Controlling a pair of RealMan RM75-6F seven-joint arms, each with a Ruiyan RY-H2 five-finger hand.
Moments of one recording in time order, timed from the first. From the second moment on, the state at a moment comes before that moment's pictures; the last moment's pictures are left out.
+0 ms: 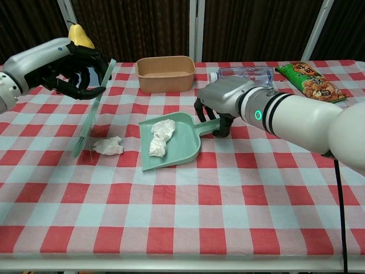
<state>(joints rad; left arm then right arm) -0.68 -1.65 -0.06 -1.17 1.41 1.18 -0.51 1.05 -1.77 0.13 -1.36 -0.66 0.92 -0.89</state>
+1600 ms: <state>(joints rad) -0.77 -1.77 -0.24 -1.10 1.45 1.20 -0.38 1.04 -1.81 0.14 -1.35 -0.60 0.99 -0.89</state>
